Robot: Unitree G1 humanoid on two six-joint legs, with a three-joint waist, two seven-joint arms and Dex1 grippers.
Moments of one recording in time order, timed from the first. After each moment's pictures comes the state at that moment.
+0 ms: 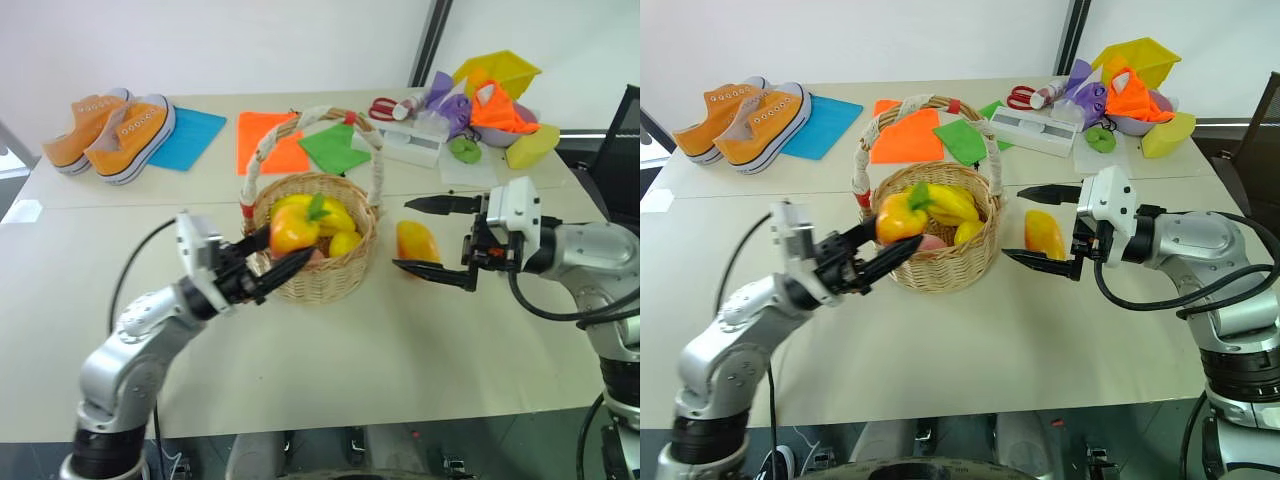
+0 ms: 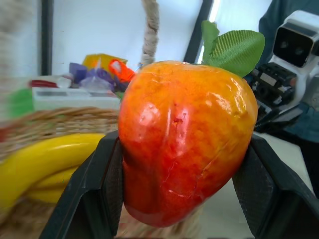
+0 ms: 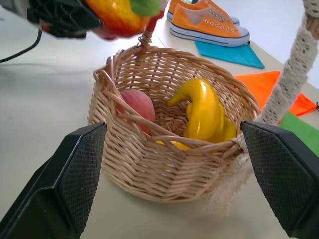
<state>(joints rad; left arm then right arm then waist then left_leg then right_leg) -0.15 0.38 0.01 -0.58 -0.73 0.50 -0.56 -0.34 -0.82 -0.12 -0.33 0.55 0.37 1.09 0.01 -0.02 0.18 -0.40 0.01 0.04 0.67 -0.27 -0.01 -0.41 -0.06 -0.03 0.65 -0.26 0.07</state>
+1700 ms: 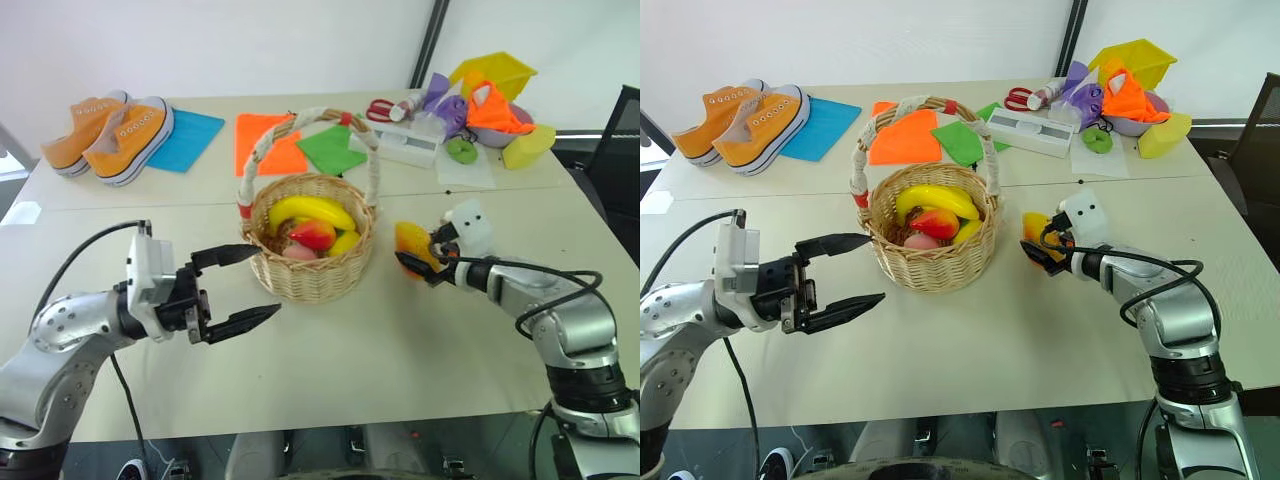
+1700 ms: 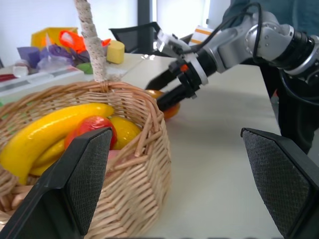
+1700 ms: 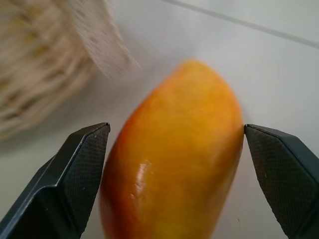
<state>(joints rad) 0.02 0.73 0.25 -0.58 -0.77 0.38 -0.98 -0.32 -0.61 -0.04 -0.27 0.39 0.93 0.43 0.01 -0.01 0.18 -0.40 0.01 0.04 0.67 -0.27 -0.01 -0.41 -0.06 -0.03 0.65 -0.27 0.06</state>
